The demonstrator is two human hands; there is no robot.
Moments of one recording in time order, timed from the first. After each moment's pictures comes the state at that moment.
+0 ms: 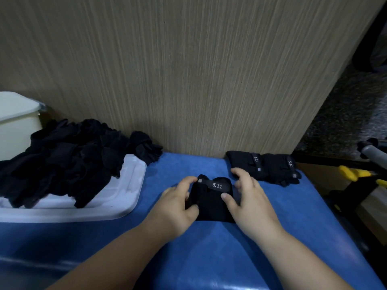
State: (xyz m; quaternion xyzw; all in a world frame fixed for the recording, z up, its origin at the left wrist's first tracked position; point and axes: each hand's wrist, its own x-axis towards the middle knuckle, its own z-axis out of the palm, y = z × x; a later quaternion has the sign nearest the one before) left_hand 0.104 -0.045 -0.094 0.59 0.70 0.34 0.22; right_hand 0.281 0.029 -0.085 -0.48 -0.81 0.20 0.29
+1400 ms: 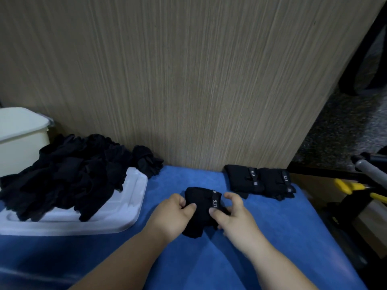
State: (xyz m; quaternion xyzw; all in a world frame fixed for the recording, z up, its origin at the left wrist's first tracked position) left_hand 0.102 -0.041 -0.075 0.46 0.77 0.33 0.30; right_hand 0.262 0.017 -0.084 -0.52 -0.69 0.43 0.26
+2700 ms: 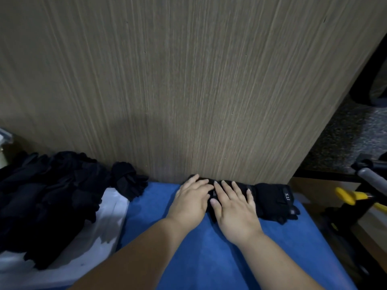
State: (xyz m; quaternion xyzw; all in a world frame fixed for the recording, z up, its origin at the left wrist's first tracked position) left_hand 0.107 0.095 -0.093 0.67 0.68 0.28 0.06; right_hand 0.251 0.122 -0.092 -0.51 -0.85 0.02 0.10
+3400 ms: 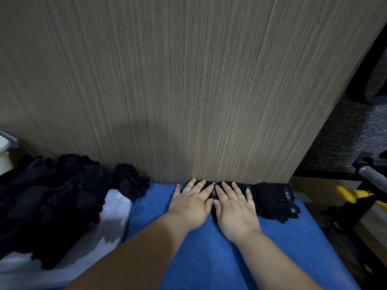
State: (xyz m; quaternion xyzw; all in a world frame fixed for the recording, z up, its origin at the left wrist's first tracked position) left_hand 0.108 0.098 -0.093 0.68 0.72 0.09 0.08; right_hand 0.248 0.125 -0.095 -0.52 -0.85 0.01 0.08
